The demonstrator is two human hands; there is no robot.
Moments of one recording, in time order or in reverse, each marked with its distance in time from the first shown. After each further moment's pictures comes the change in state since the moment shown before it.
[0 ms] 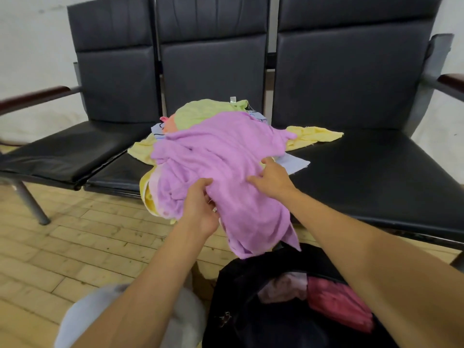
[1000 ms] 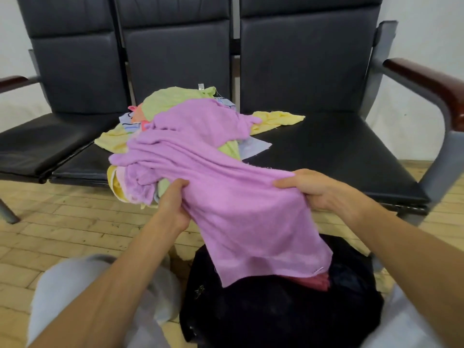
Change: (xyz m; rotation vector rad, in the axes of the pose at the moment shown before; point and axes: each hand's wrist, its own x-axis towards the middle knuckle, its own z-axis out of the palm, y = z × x) left_hand -0.014 -0.039 -0.003 0.132 -0.007 0.046; right_hand -0.105 0.084 -0.111 0.689 -0.265 0.458
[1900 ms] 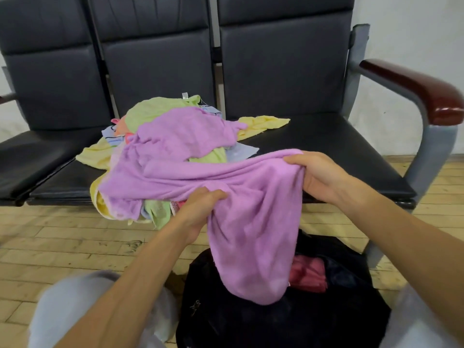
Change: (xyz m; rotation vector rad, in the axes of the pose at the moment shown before) left_hand -0.020 -0.015 0.049 0.585 -0.276 0.119; right_hand -0.013 -0.012 -0.024 0.290 0.132 -0.248
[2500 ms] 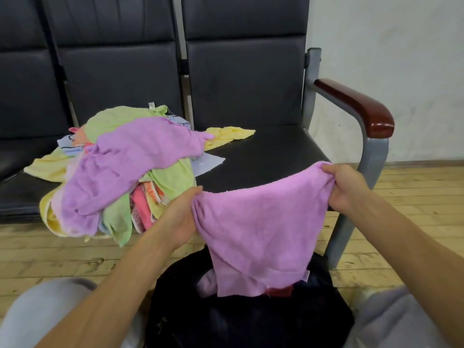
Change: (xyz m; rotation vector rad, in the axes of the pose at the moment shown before) left_hand 0.008 0.008 0.041 -0.336 -0.083 -0.166; right_hand -0.049 -0.013 -0.087 0.225 0.508 -0.018
